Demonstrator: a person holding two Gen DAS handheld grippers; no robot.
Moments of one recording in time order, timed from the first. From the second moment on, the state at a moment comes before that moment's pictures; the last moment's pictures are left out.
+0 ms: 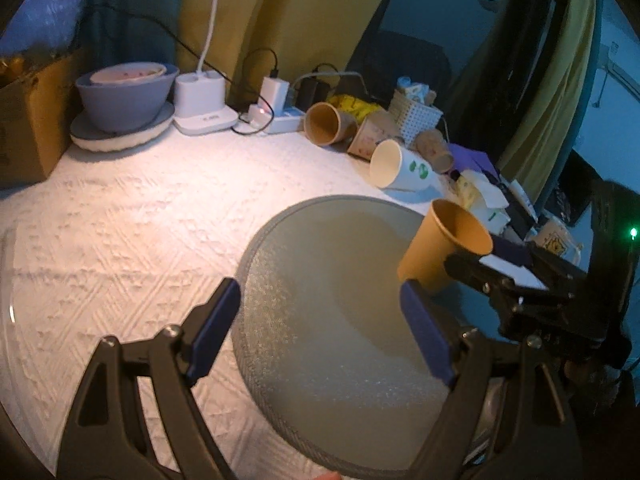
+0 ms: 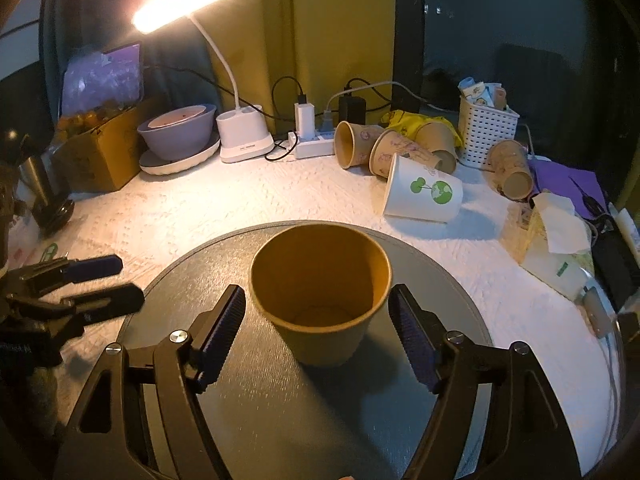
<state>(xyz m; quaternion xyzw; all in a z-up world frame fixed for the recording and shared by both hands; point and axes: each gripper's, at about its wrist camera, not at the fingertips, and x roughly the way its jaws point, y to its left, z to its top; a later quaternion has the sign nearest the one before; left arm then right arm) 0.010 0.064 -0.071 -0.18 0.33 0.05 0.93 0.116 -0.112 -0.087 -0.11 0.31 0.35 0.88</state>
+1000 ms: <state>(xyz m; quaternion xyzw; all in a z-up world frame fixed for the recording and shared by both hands) -0.069 0.010 -0.030 -0.11 0.23 0.07 0.96 0.021 -0.160 -0.056 -0.10 0.26 0.34 0.90</state>
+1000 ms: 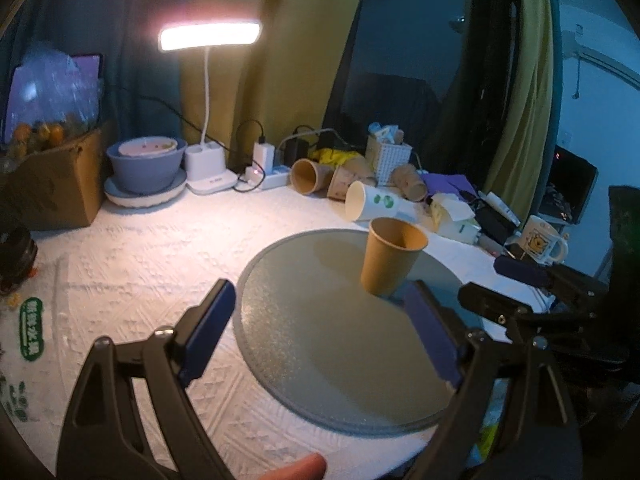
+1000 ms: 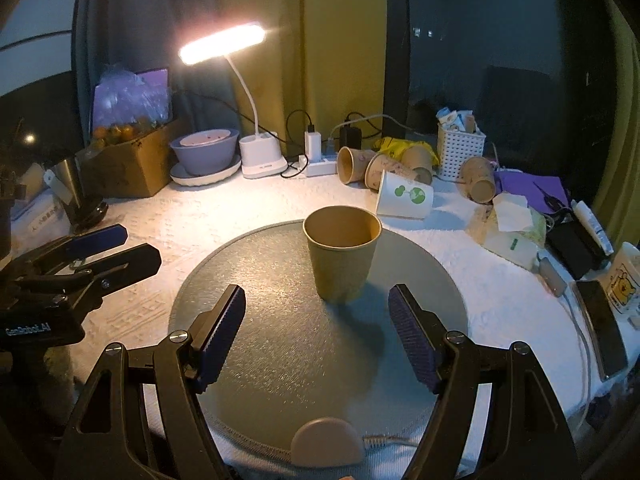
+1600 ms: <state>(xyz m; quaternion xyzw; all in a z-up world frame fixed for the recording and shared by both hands) -0.121 -0.017 0.022 -0.07 0.15 0.07 0.98 -0.038 -0.188 -0.011 -0.08 0.18 0.34 0.92</state>
